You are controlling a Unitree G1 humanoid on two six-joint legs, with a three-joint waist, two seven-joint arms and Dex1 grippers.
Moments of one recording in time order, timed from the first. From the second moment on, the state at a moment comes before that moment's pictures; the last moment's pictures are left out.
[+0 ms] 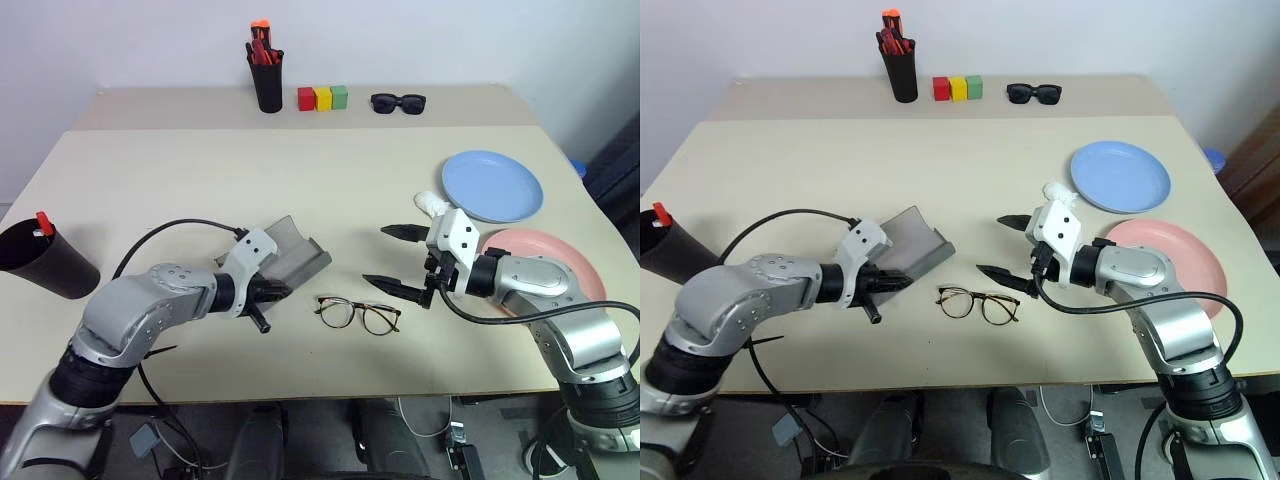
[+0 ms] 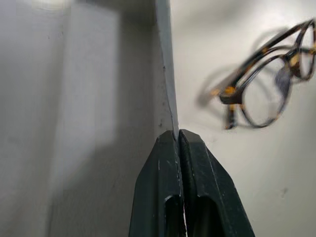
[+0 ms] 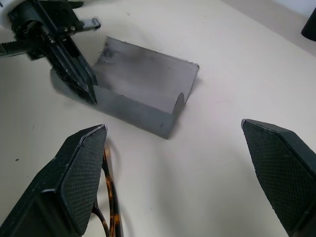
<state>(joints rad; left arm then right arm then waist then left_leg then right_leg) -0.43 0.80 -0.22 -0.45 -0.58 1.01 -0.63 -0.30 -0.72 0.05 -0.39 0.39 0.47 0.89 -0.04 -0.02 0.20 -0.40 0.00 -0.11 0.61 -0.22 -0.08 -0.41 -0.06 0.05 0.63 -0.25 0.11</state>
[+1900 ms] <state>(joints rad) -0.01 0.78 0.14 -0.50 -0.43 0.63 -0.82 -0.37 -0.79 0.31 -0.42 0.13 0.55 0.95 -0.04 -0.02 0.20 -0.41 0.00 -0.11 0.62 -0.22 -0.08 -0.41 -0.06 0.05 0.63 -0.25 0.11</state>
